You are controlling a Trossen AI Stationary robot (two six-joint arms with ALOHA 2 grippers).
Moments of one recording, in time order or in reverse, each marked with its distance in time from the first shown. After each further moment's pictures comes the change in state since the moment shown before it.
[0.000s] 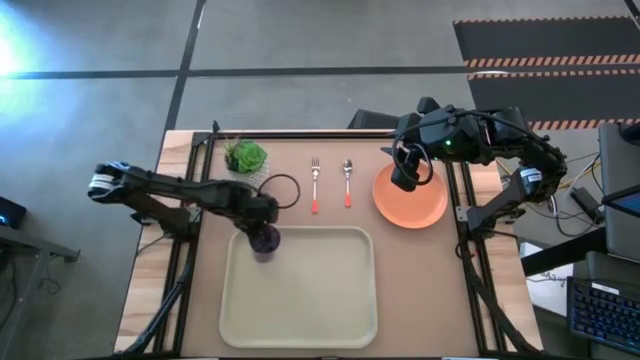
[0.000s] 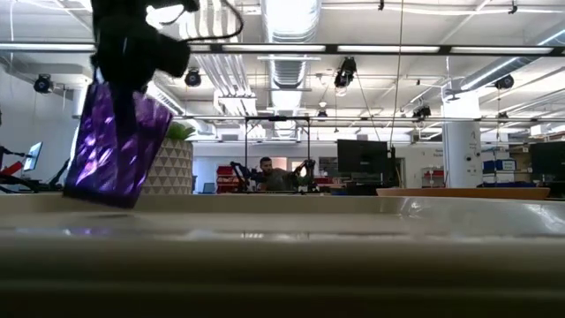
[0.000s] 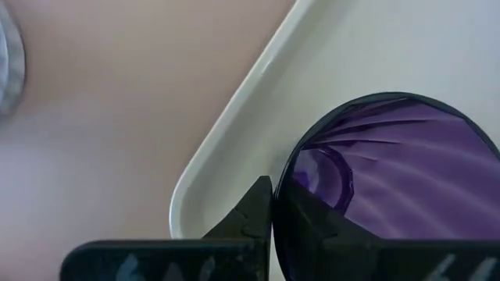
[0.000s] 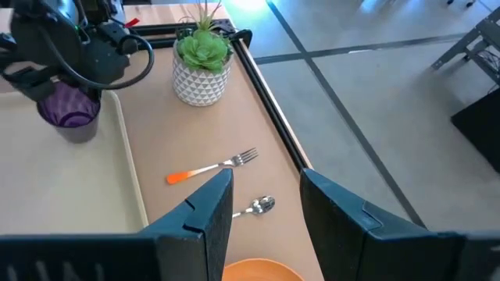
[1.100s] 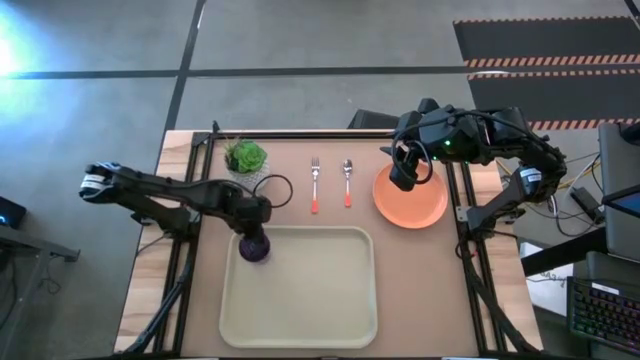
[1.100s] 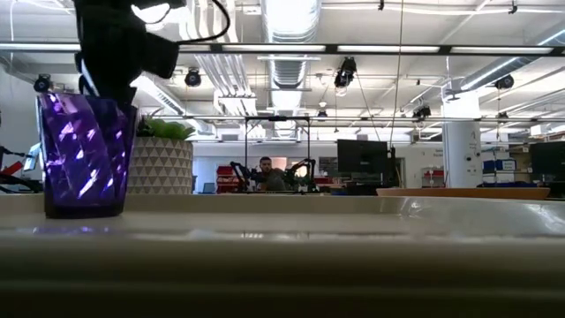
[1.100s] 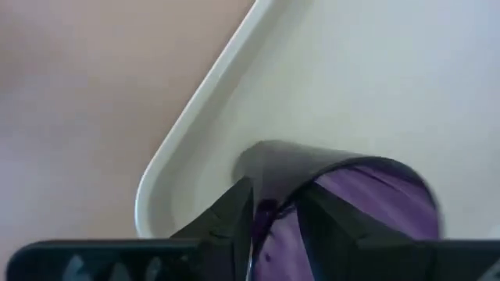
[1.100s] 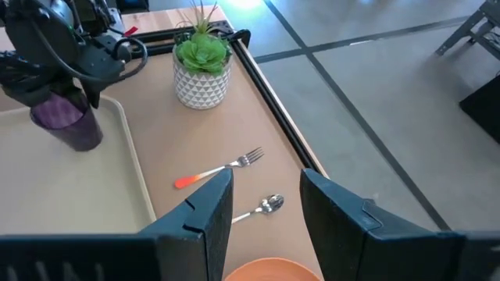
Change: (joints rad) left arm -0.005 -0.080 -0.052 0.072 0.078 -0.021; right arm 0.000 0.001 0.000 0.000 0.000 0.067
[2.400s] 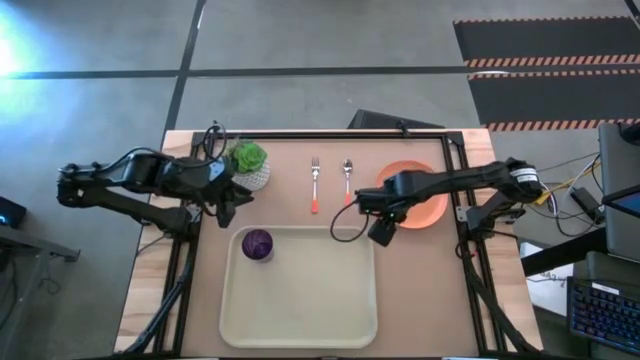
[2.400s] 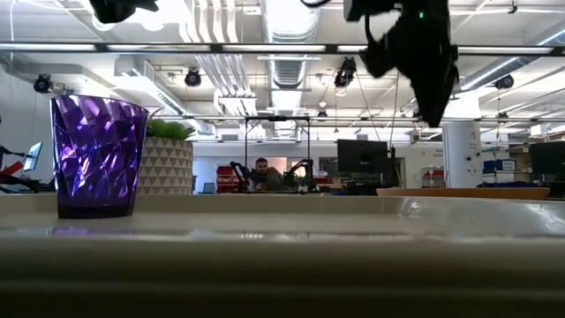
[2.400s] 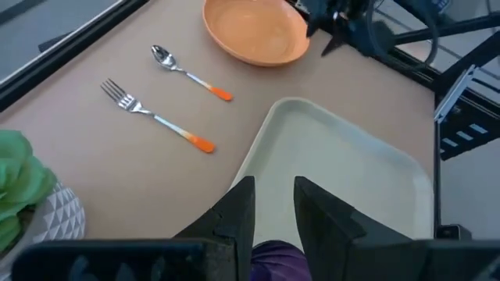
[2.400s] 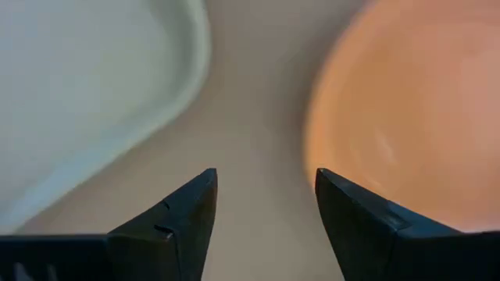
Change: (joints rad) left arm 0.001 -0.359 0.241 -0.020 -0.238 0.167; right arm 0.000 0.072 -0.924 0.188 -0.464 0.447
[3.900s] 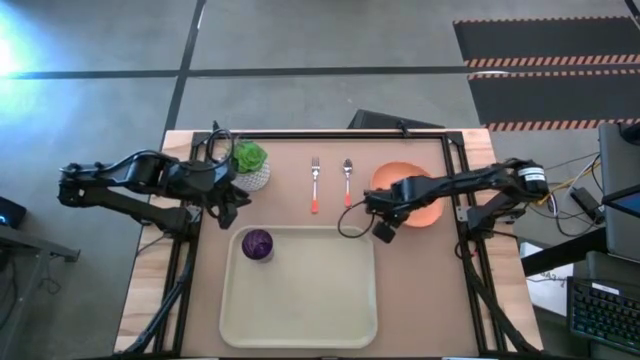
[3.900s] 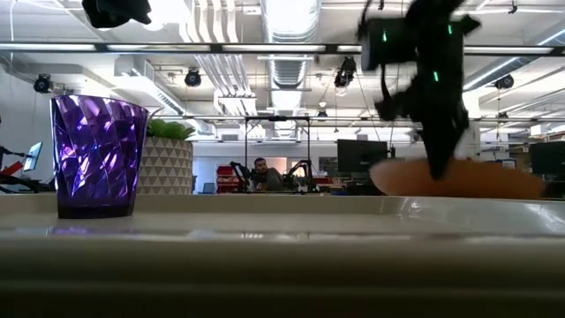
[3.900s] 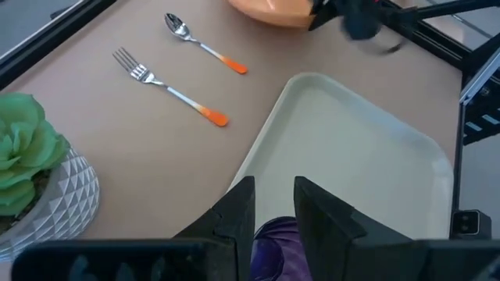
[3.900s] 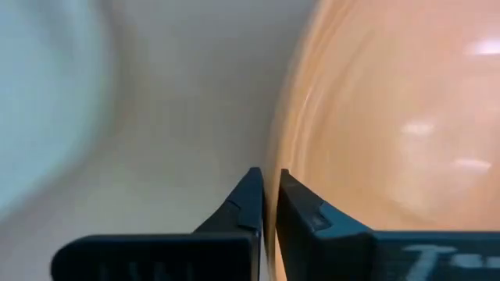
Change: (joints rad) left arm 0.000 0.019 0.002 -0.077 -0.002 -0.037; right arm -0.053 -0.065 -0.267 0.259 0.092 -0.028
